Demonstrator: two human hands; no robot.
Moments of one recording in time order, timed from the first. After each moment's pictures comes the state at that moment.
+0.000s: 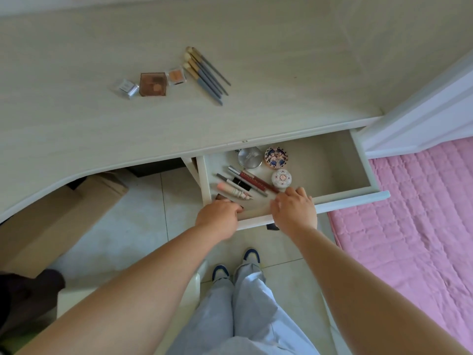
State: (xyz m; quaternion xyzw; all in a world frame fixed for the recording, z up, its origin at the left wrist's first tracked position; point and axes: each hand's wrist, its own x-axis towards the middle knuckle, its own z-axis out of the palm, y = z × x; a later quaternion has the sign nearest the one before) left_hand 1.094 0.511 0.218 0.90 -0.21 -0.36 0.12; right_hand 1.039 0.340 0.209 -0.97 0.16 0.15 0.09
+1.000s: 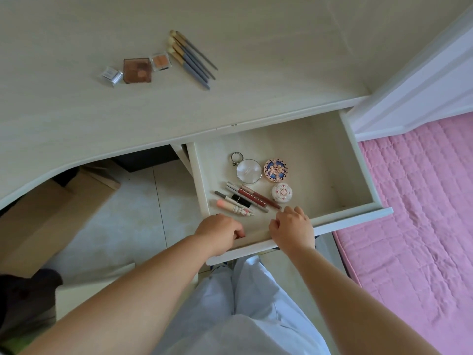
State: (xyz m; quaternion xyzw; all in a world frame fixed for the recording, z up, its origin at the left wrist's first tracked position) left_hand 1.046 0.524 0.202 0.85 -0.30 -0.43 0.10; right_hand 0.968 0.358 0.198 -0.94 0.25 0.18 0.13
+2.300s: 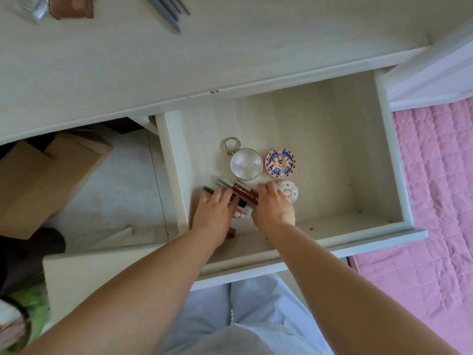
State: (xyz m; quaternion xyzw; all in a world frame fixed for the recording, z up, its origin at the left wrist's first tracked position) left_hand 1.045 0.477 0.143 0.85 -0.34 -0.38 -0.12; right_hand 1.010 0.344 0.133 -0.91 0.18 0.34 0.17
